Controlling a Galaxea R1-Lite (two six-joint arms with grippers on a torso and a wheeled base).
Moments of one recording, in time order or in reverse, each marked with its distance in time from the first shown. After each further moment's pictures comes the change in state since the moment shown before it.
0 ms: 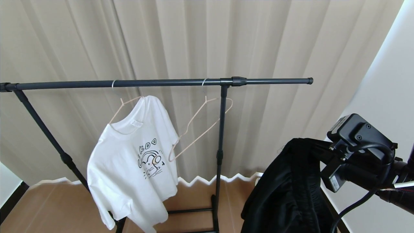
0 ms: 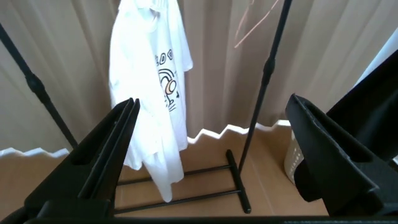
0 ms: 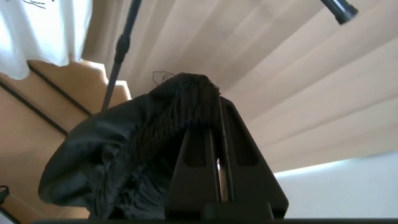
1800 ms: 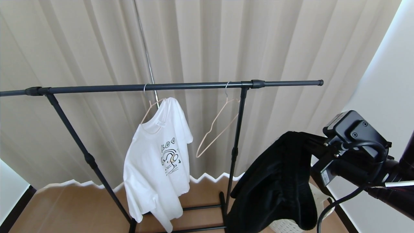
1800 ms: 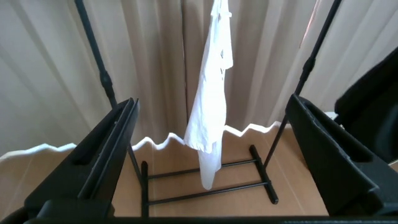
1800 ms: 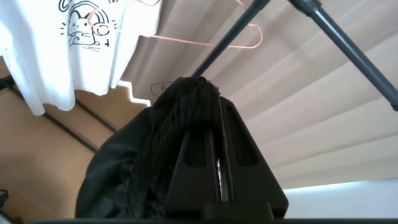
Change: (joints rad) left arm -0.003 0.005 0.000 0.002 -0.007 0.008; right arm 0.028 0.055 0.035 -0.178 -0.027 0.008
